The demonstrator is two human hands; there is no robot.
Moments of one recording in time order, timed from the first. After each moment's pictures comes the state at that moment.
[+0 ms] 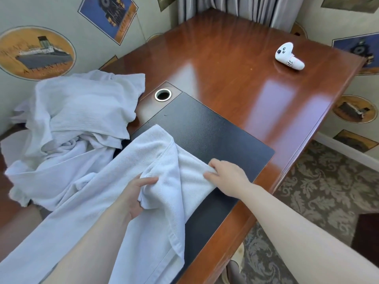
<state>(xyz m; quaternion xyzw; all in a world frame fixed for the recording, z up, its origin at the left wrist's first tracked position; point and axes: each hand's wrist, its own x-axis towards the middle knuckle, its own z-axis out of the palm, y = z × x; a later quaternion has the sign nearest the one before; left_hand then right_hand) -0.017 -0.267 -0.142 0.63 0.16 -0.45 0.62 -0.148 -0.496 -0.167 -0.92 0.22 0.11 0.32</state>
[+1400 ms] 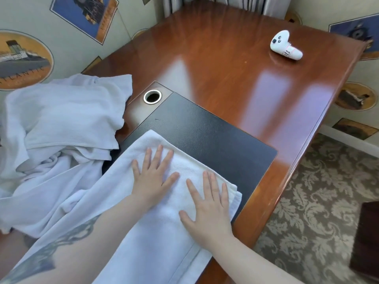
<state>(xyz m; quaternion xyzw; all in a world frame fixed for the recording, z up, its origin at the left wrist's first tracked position) 0.025 -0.320 -0.214 0.91 -0.40 -0.12 0.02 -0.164 -0.401 -0.209 -0.94 0.28 0.00 0.22</state>
